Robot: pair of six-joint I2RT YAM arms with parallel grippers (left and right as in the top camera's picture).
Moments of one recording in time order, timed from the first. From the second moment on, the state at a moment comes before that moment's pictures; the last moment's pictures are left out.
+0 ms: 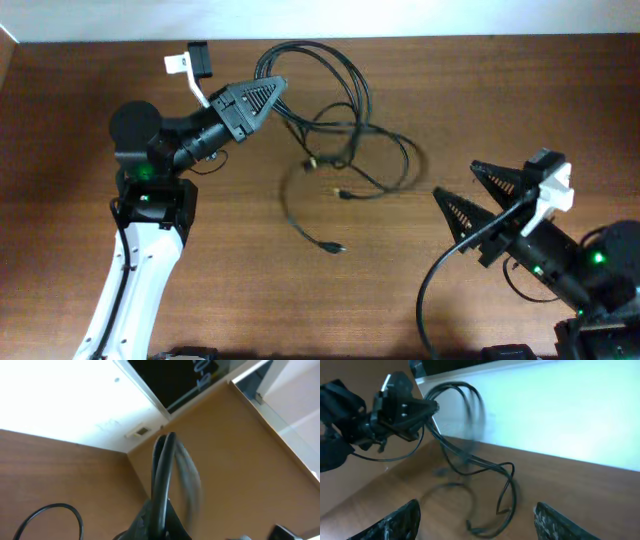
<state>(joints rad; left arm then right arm) -0.04 1.30 1.00 0.41 0.88 -0.99 0.07 0.66 0.95 -0.44 -0.62 0.18</state>
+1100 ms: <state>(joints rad) -0.17 1.23 1.00 0.50 1.03 -0.74 0.08 0.92 0.95 -0.67 0.54 0.36</state>
